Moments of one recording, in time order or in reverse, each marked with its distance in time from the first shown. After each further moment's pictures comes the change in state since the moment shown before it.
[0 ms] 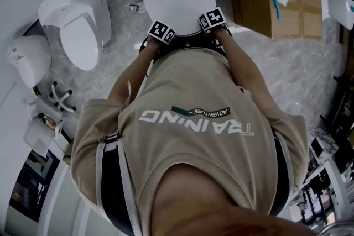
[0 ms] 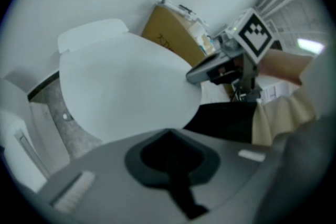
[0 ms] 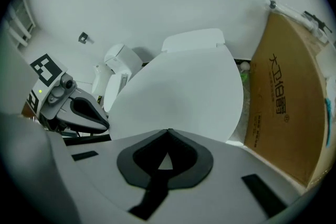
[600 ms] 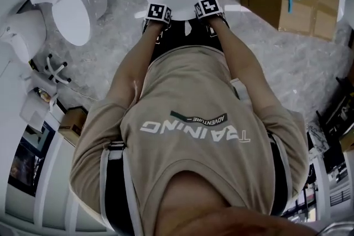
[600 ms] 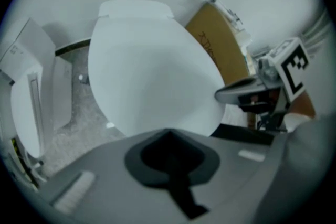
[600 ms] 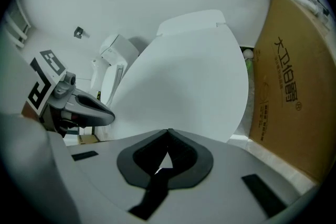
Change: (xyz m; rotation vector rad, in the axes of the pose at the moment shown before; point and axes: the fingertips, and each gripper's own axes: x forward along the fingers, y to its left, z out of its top) left arm 0.065 0.048 -0.019 -0.404 -0.016 0.181; right arm 0.060 -0.024 -0.037 0.033 0.067 0.015
